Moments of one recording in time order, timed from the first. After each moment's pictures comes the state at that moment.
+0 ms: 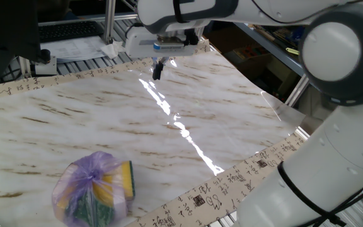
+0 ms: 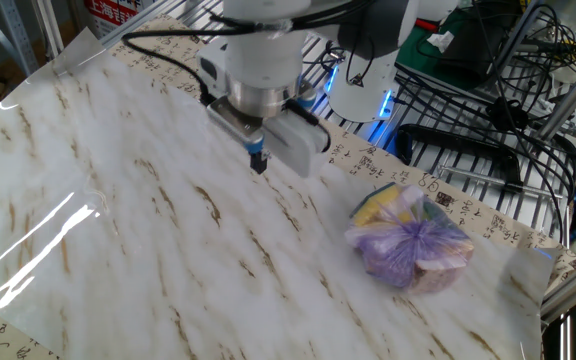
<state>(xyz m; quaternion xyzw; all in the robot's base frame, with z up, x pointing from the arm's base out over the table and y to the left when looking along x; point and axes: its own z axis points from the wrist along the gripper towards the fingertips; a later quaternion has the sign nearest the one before) 0.516 0.001 0.294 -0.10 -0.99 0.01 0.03</state>
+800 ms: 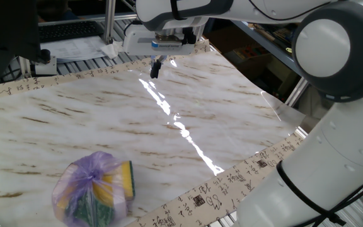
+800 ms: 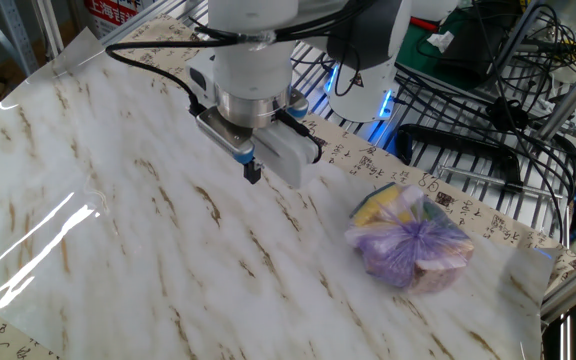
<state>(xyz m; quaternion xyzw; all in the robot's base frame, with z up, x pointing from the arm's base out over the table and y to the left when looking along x) 0.527 0.001 0.292 -0.11 -0.99 0.00 0.03</state>
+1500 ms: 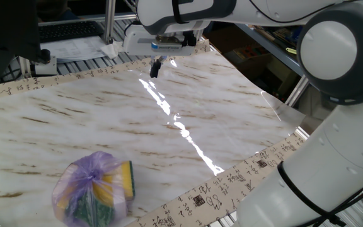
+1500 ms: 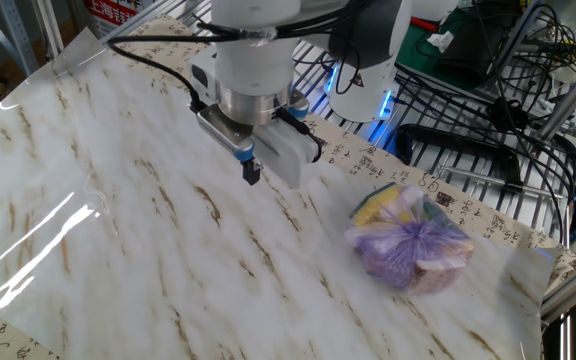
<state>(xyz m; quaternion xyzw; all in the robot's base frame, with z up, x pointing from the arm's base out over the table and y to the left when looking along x) 0.527 0.001 0.292 -0.12 -0.99 0.00 0.01</state>
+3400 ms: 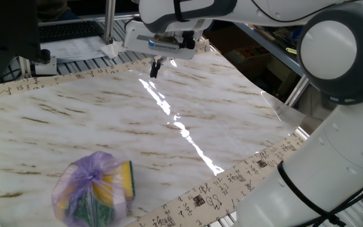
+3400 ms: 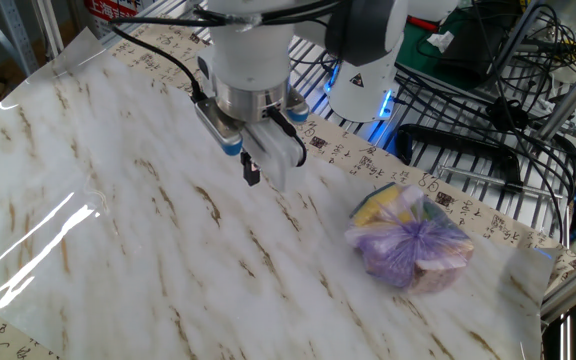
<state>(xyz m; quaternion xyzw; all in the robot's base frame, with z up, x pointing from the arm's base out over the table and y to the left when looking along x) 0.527 0.001 0.292 -0.22 -0.98 -0.01 0.01</state>
